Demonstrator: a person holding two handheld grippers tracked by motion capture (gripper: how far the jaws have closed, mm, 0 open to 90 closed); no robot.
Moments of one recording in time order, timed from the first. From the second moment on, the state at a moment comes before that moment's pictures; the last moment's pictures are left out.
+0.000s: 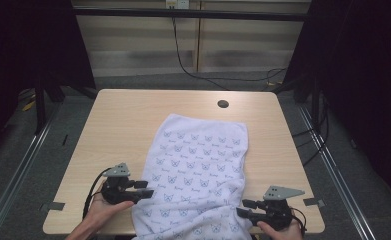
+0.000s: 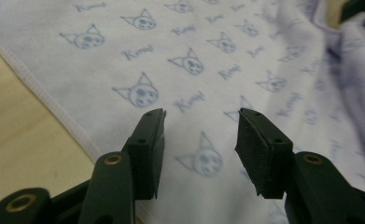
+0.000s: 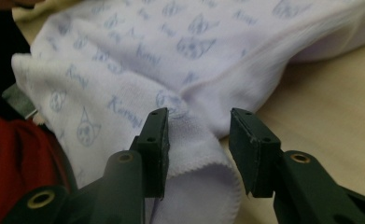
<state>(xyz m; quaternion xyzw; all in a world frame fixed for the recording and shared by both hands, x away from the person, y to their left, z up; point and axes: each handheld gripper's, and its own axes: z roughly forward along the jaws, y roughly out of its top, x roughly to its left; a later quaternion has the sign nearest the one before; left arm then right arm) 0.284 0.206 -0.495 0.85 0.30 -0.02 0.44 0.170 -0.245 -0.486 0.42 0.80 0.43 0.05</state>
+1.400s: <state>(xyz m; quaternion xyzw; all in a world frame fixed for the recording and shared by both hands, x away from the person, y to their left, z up) 0.305 0.205 -0.505 0.85 0.30 -0.01 0.43 0.258 -0.230 -0.500 0.44 0.81 0.38 0.09</state>
